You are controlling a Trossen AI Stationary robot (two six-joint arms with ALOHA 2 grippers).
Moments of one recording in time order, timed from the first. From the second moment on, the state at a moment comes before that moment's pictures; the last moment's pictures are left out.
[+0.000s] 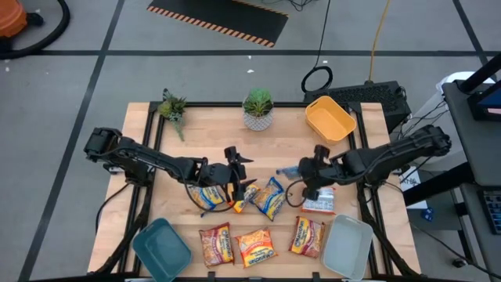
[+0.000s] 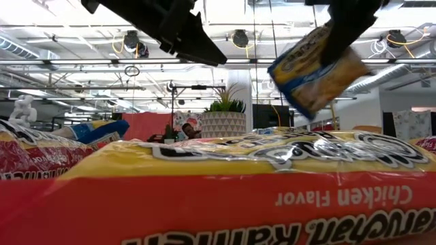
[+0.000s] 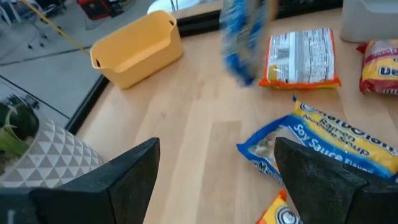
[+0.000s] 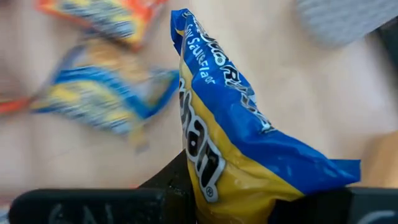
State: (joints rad) left arm -0.20 1.56 0.94 0.10 -0.45 0.08; right arm 0.31 1.26 1.08 -0.99 0.34 0.55
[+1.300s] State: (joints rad) left arm -0.22 1.56 0.94 0.09 -0.45 0.05; right arm 0.90 1.31 1.17 -1.38 -0.25 1.42
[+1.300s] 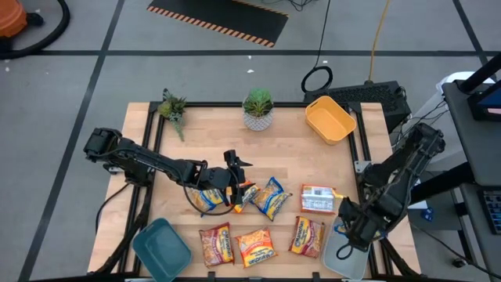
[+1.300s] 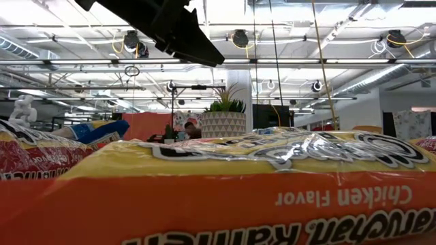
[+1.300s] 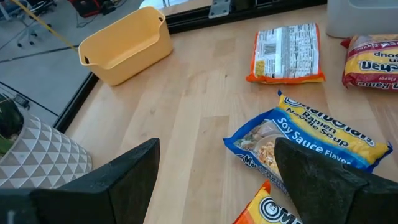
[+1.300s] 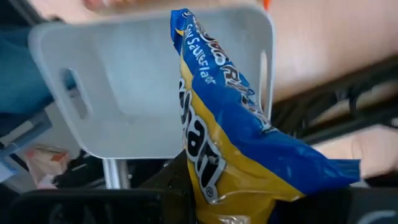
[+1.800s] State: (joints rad) left arm -0.22 1.56 0.94 0.15 -0.45 0.07; right arm 0.94 1.31 1.03 -1.32 -0.29 1.49
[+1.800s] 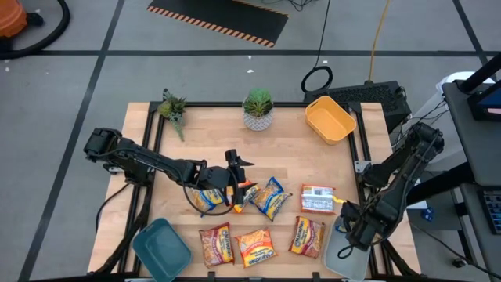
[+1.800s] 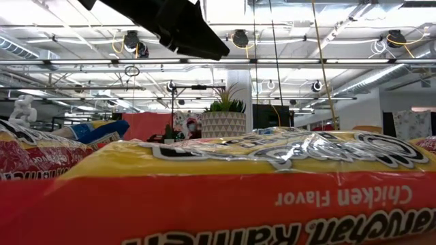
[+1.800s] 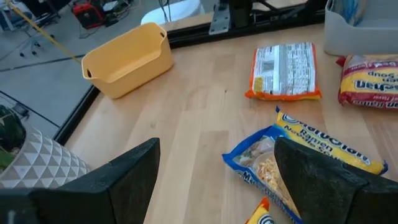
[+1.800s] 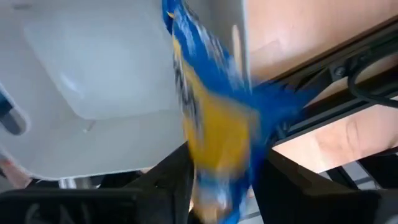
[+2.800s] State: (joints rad) left arm -0.31 1.56 0.94 0.09 -0.39 0.12; right arm 0.94 1.30 1.23 -1.52 0.56 1.34
